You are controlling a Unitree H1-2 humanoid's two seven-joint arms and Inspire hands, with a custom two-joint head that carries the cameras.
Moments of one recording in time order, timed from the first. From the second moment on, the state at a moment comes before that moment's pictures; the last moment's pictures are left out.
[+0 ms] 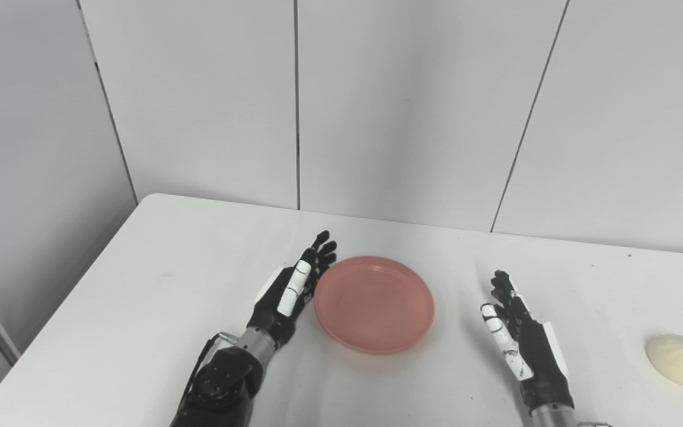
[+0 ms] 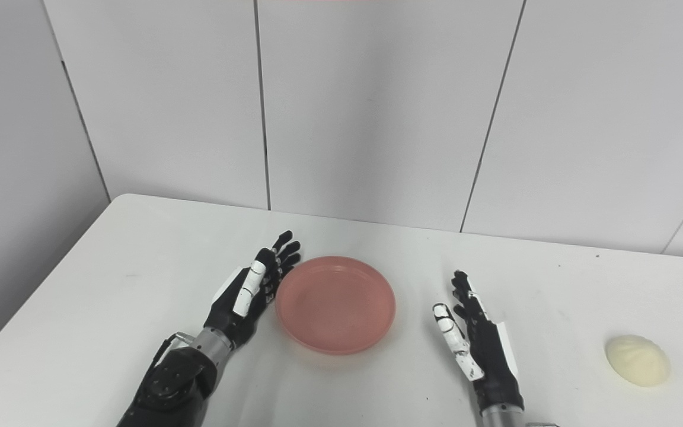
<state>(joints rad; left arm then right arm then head) -0.45 0.05 -0.05 0.49 -0.12 -0.21 -0.25 -0.23 -0.10 0.01 0.14 -0.14 -0.11 0.01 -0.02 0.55</state>
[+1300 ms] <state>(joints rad) -0.45 0.04 -0.09 0.51 -0.08 -0.27 -0.29 -0.23 -0.09 0.02 0.13 -0.15 -0.09 -0.01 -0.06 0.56</state>
